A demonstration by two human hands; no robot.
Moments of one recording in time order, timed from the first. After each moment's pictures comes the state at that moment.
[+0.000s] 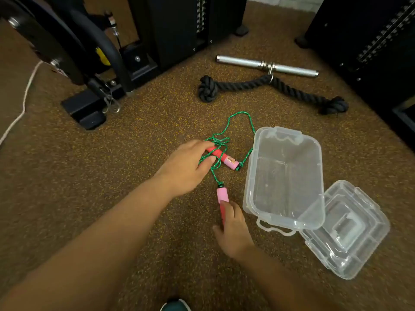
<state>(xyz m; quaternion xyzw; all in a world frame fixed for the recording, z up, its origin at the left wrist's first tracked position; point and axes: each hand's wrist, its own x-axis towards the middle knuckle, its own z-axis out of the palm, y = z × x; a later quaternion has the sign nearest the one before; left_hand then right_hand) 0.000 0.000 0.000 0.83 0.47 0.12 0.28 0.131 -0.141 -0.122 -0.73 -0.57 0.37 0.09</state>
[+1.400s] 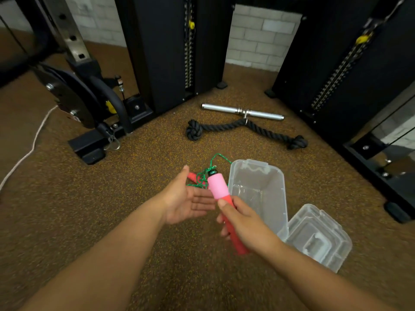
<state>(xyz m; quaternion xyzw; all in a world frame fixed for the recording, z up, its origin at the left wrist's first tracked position) 0.026 -0.038 0.052 0.29 0.48 0.12 0.82 0.170 -0.141 0.075 -0.62 -0.41 0.57 0.35</state>
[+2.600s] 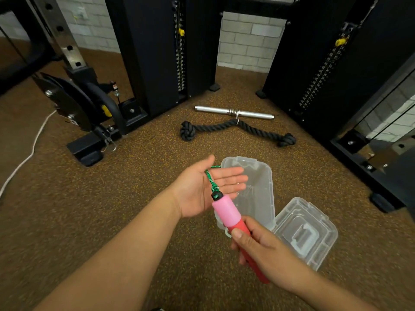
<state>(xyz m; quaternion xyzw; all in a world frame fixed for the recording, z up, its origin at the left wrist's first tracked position) 0.071 -0.087 0.135 0.29 0.33 0.18 0.88 0.210 -0.229 0.111 -0.57 -0.50 0.56 0.32</state>
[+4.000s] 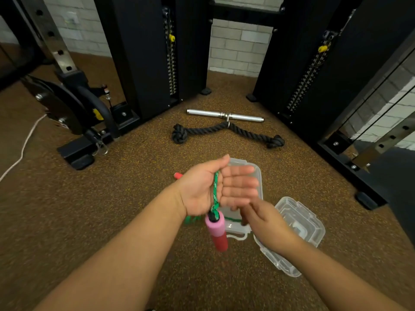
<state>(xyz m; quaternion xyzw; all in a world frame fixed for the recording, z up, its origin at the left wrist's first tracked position) 0.091 -0.108 0.168 0.30 0.20 0.13 0.92 0.245 -0.202 0.115 -0.64 -0.60 0.36 0.30</state>
